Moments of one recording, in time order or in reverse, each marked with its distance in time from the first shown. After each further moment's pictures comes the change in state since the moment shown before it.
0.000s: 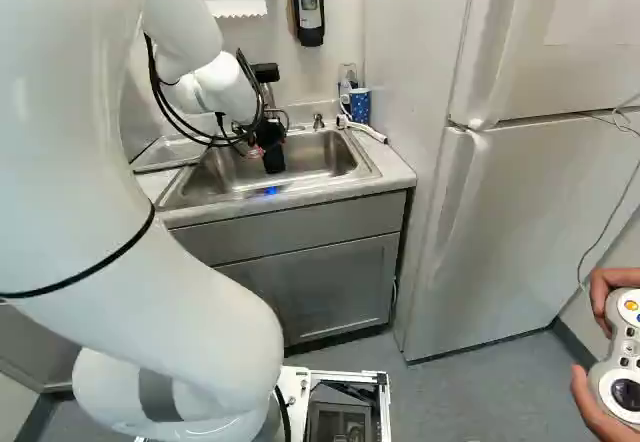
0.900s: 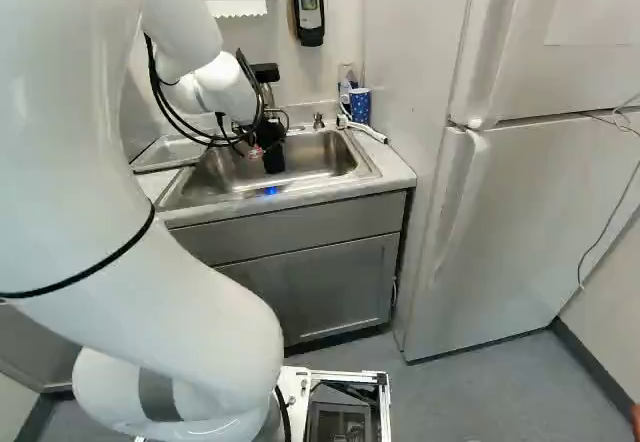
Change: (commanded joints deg) arm 0.0 0.0 0.0 0.0 0.0 0.0
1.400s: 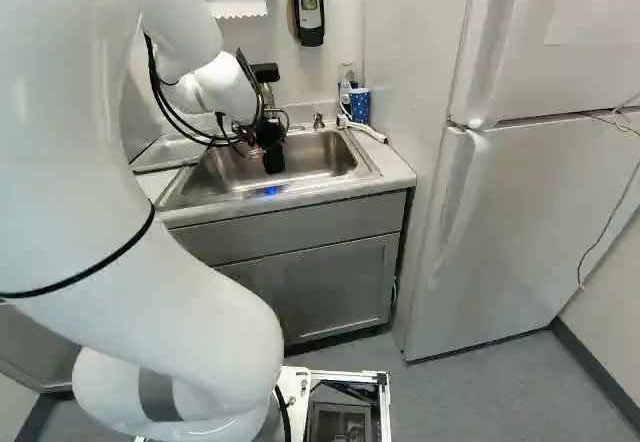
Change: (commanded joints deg) arm 0.0 0.0 0.0 0.0 0.0 0.0
